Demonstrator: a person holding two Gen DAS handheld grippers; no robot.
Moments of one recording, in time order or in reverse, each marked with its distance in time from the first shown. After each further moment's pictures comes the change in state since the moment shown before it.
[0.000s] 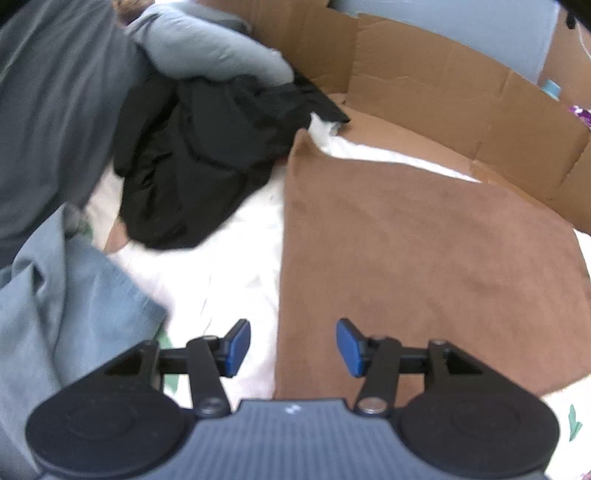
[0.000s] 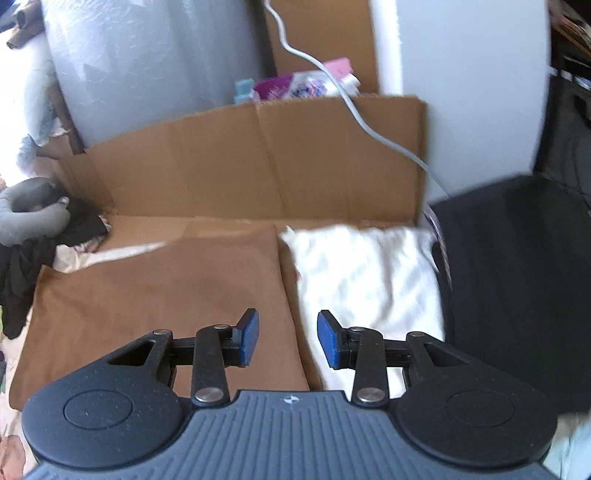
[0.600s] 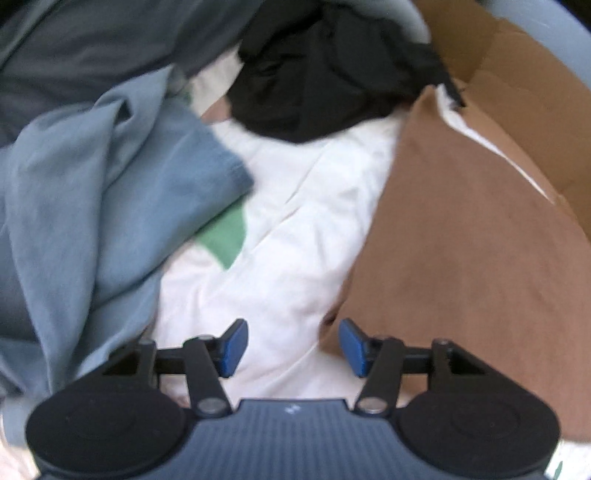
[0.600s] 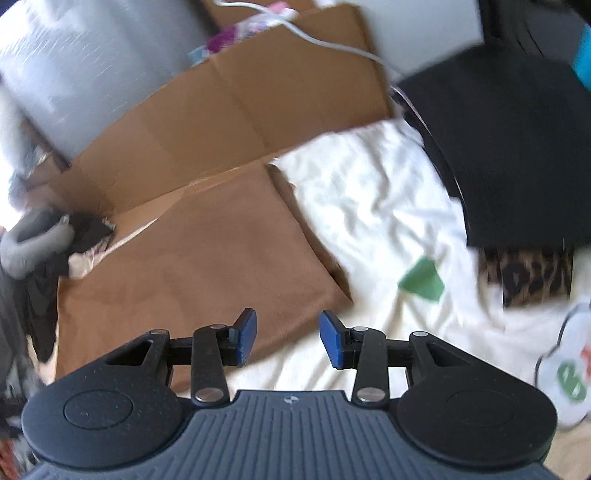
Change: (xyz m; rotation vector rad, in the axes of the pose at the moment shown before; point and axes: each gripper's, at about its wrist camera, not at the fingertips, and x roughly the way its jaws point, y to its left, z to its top) left arm 0.012 0.032 -0.048 -0.391 0.150 0.138; right arm -0.002 -0.011 -0.083 0.305 0.099 0.064
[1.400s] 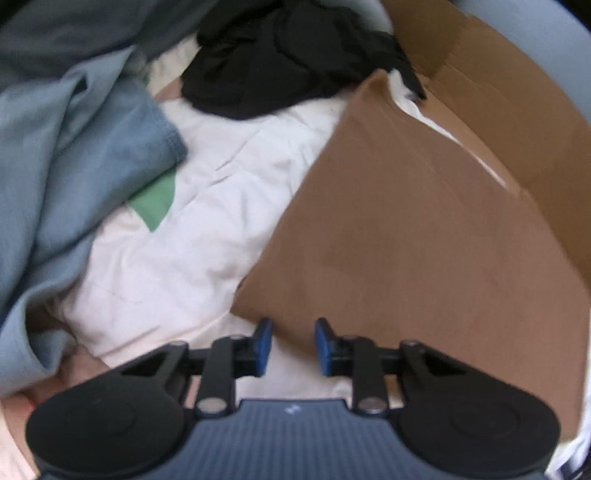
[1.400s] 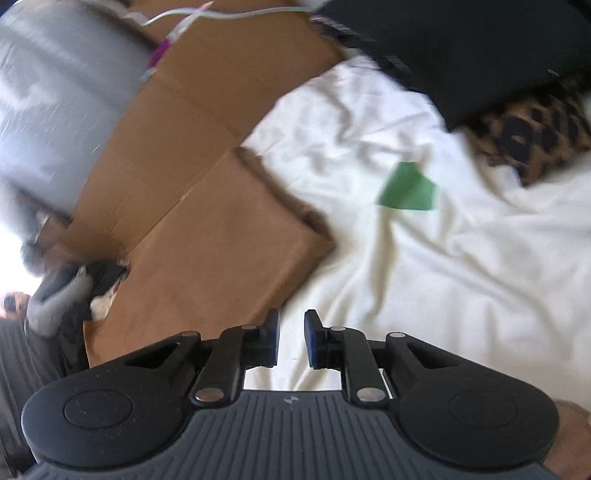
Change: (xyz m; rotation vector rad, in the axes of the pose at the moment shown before) left arm 0.007 -0.043 -0.035 0.020 -0.029 -0.129; right arm 0.045 -0.048 -0.050 0.219 -0.023 0.154
